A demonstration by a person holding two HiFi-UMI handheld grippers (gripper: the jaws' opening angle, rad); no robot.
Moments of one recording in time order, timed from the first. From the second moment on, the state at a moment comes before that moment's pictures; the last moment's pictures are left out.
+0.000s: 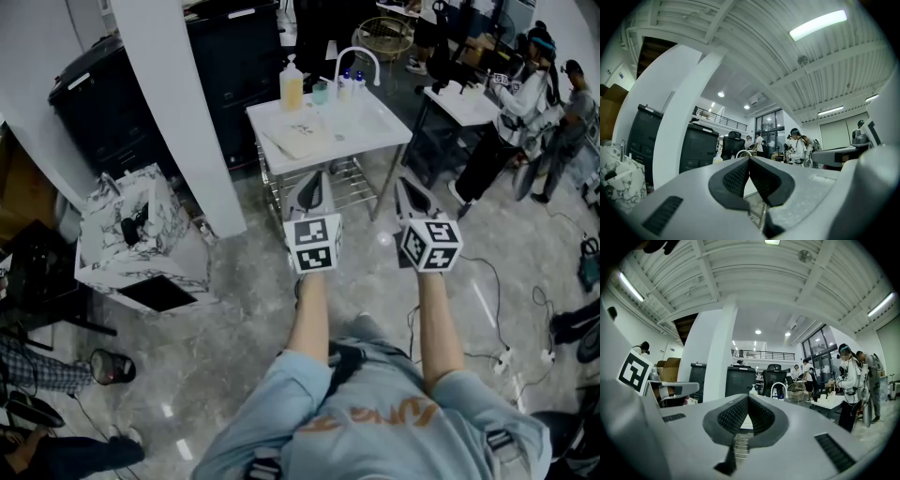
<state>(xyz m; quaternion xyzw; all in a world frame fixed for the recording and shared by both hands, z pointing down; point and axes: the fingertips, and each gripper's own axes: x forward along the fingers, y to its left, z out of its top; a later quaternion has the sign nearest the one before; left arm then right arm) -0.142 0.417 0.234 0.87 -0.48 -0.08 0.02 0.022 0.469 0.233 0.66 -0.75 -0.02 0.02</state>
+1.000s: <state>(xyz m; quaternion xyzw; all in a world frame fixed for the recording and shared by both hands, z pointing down) -0.101 0.270 0.267 0.86 -0.51 -0.03 0.01 0.069 0.309 0.232 0.61 -0.79 -0.01 -0.06</state>
